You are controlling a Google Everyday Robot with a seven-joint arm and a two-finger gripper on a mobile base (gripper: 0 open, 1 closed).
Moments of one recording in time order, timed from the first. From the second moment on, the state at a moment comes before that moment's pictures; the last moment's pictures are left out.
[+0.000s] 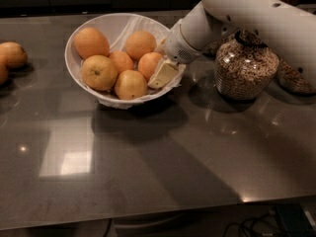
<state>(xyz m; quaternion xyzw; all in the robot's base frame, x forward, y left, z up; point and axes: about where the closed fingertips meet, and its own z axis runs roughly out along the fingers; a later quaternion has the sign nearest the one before) 0.627 -0.011 0.882 -0.64 0.69 0.10 0.33</state>
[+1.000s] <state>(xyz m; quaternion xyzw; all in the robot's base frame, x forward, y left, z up) 0.629 -0.007 0.875 -0.64 0.69 0.11 0.32</state>
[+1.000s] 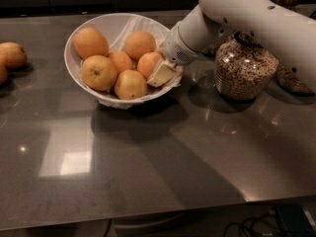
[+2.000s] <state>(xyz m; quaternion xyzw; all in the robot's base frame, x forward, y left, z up) 0.624 -0.008 0.894 -0.64 0.68 0.11 0.33</state>
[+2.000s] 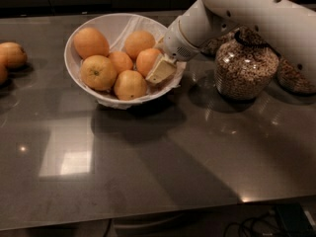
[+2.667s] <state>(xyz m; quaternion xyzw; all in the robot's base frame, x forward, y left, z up) 0.622 -0.017 0.918 -0.64 0.68 0.09 0.35</state>
